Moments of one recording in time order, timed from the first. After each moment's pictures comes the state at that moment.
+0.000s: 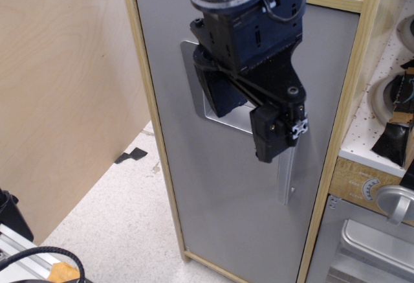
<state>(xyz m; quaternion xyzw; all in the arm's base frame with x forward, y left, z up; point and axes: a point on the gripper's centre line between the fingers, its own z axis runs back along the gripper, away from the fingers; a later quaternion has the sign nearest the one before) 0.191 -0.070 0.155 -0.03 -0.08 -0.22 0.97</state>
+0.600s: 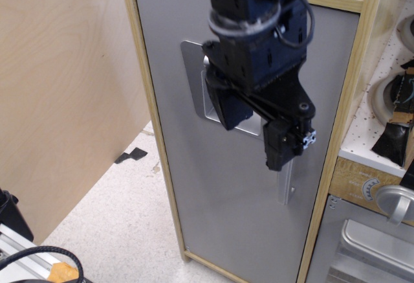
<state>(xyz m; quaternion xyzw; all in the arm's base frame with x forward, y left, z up) 0.208 -0.070 0.128 -0.03 -0.08 -0.18 0.98</state>
